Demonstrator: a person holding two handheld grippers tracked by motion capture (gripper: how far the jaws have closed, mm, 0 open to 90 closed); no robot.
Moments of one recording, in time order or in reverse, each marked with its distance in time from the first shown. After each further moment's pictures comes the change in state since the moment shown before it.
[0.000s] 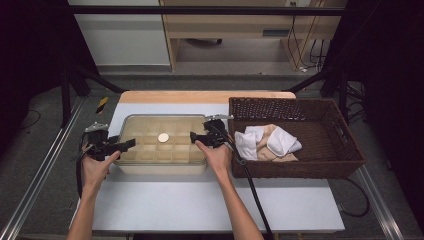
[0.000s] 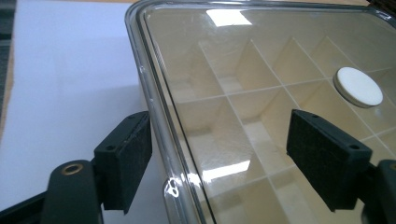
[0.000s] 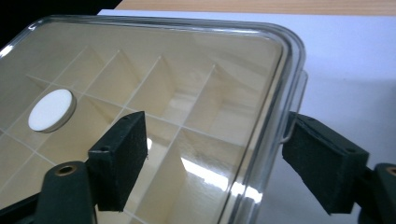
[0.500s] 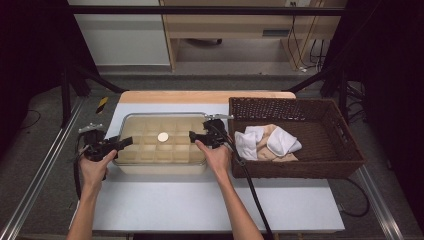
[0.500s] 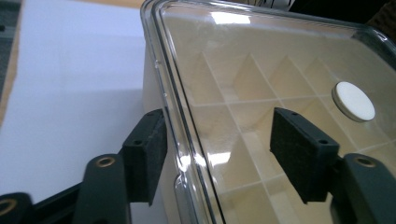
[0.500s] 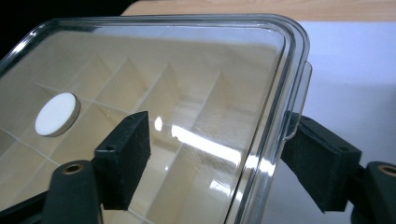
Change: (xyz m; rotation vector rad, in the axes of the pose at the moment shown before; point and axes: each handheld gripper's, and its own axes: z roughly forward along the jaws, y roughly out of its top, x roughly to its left) left arm 0.005 -0.002 -0.010 -0.072 -0.014 -0.088; right arm 0.003 0.002 -0.004 -0.023 0.010 0.016
